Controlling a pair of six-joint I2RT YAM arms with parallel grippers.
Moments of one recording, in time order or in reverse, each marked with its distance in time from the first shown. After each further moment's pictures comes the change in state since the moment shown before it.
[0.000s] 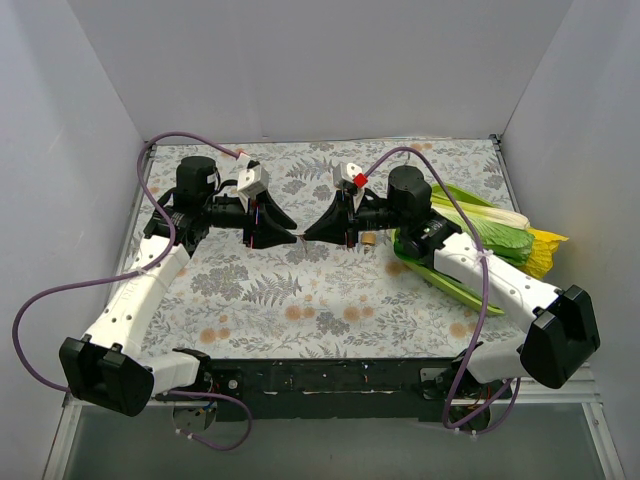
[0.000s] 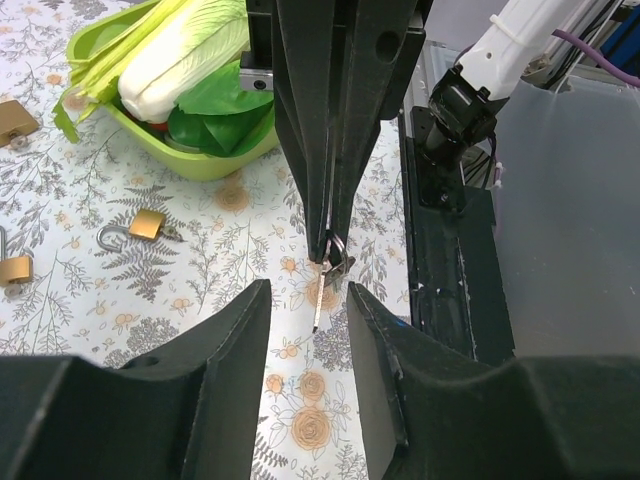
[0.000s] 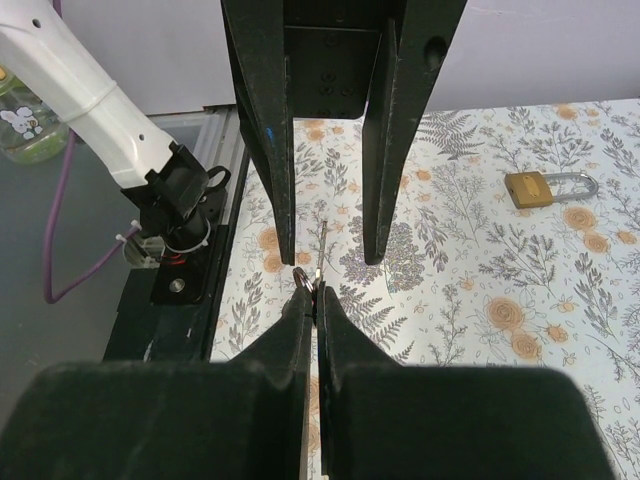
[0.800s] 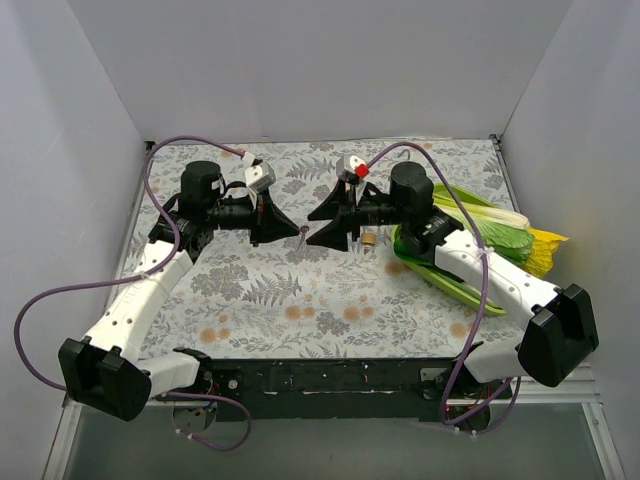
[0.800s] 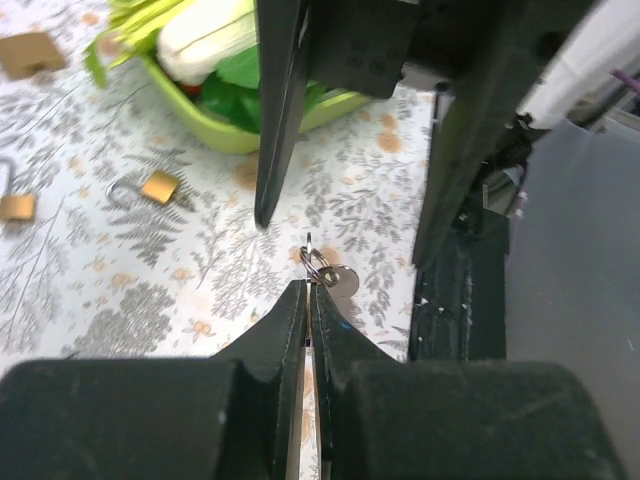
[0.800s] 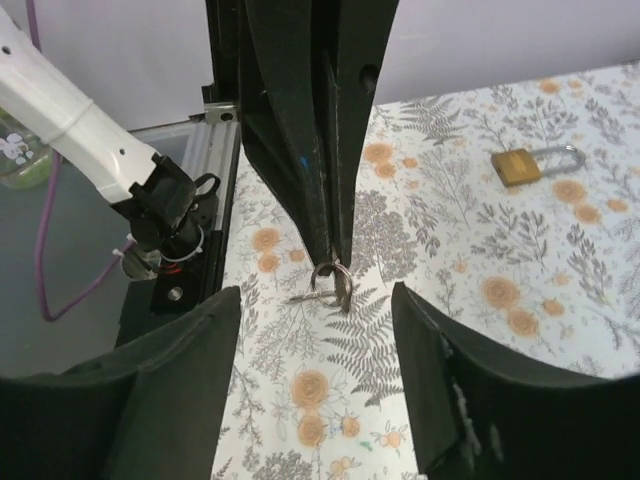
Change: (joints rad) left arm -0.040 -0.015 -0.035 0.067 -0.143 -0.161; right arm -0.023 0.011 0.013 -0.009 0.028 0.055
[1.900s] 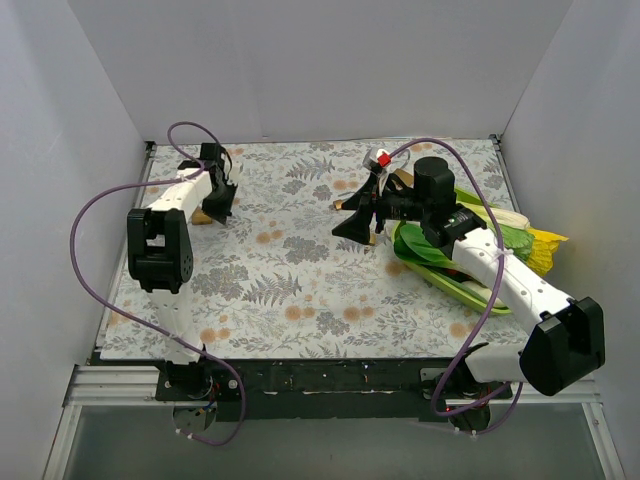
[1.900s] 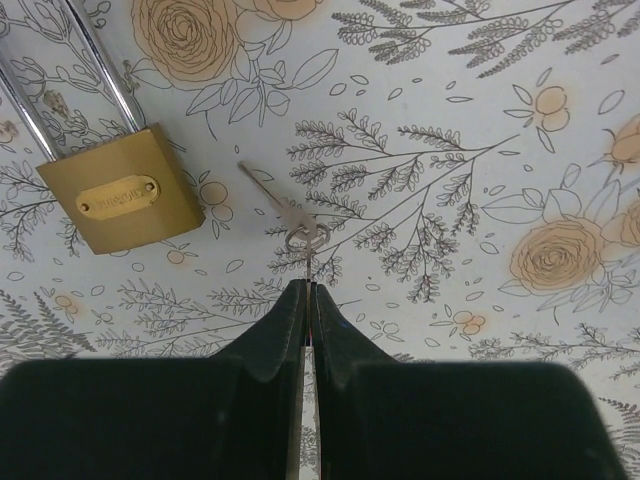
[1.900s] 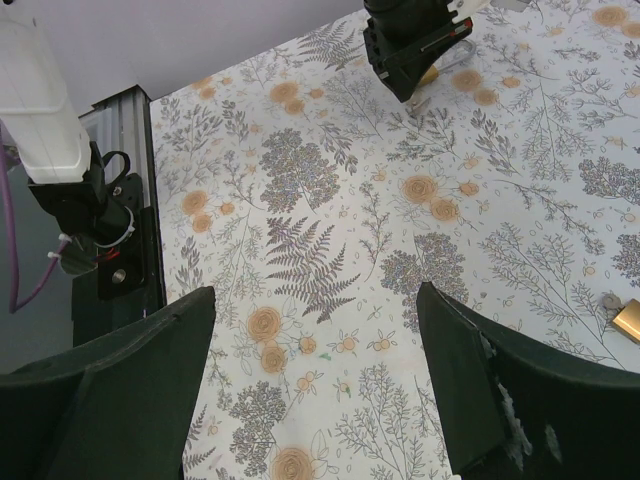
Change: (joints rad) left arm 0.246 0.808 0.438 -0.370 -1.098 0.023; right arm -0.176 -0.055 -0.022 -0.232 0.076 -0.053
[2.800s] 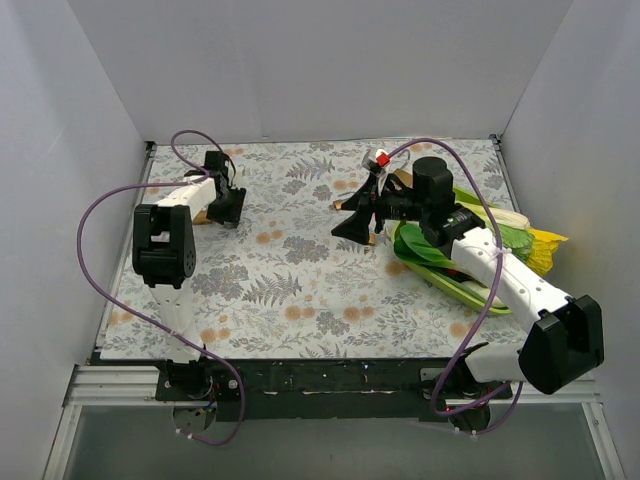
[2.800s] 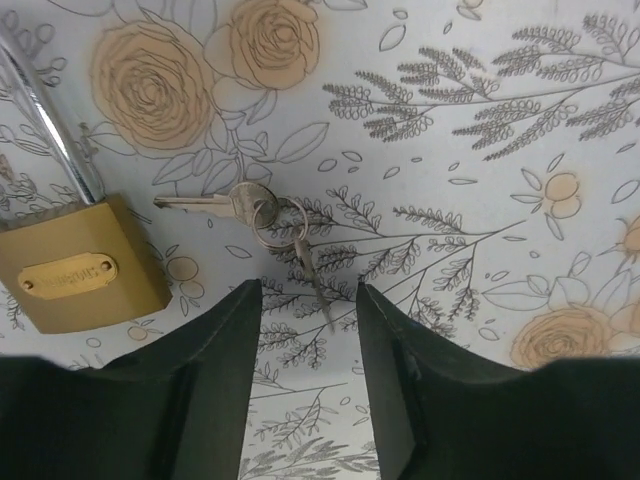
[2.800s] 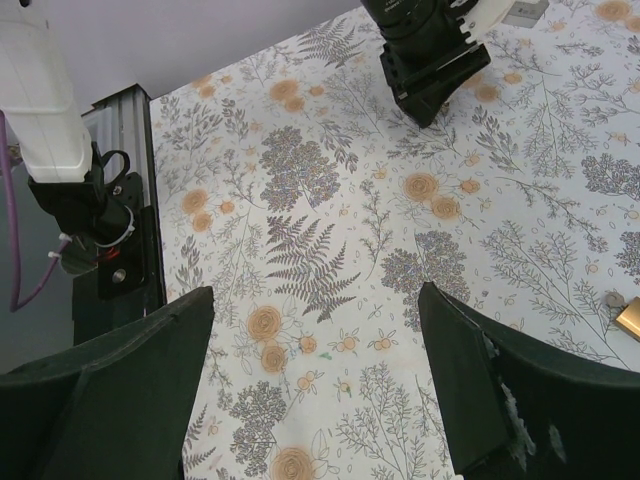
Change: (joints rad) left arm 0.010 0.064 -0.055 0.182 0.014 -0.057; right arm 0.000 0.008 0.000 0.003 -0.001 0.003
